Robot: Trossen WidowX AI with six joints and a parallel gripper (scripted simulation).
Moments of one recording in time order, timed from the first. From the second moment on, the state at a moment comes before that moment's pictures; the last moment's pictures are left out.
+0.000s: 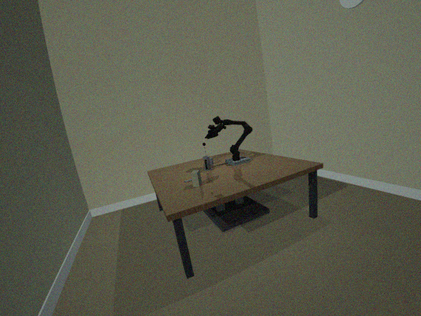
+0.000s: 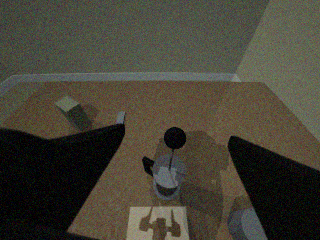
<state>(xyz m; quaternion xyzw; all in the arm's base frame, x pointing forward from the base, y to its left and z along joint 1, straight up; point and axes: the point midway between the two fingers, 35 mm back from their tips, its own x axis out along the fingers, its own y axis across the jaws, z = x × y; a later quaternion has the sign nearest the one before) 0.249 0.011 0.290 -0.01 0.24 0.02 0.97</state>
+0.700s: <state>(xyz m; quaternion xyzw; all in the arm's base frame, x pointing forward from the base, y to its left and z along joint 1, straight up) 0.266 0.010 0.258 -0.01 0.25 0.02 0.97</state>
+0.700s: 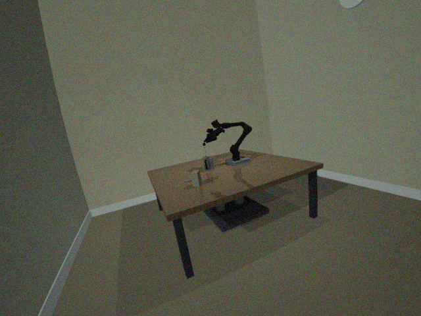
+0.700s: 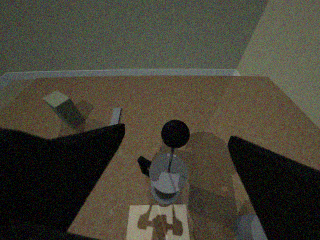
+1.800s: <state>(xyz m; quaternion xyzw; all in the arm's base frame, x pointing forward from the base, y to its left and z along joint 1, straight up) 0.286 0.010 0.243 -0.01 0.25 0.02 0.97</state>
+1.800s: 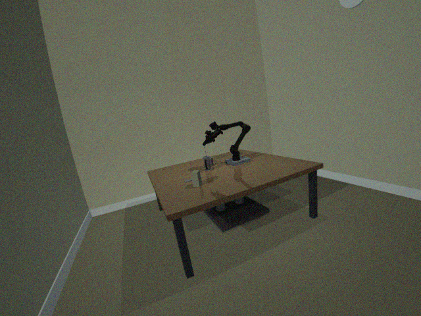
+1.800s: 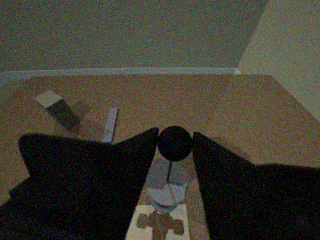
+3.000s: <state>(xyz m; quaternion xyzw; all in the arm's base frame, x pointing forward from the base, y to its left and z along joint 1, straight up) 0.297 0.011 0.222 -0.01 0.22 0.02 0.98</state>
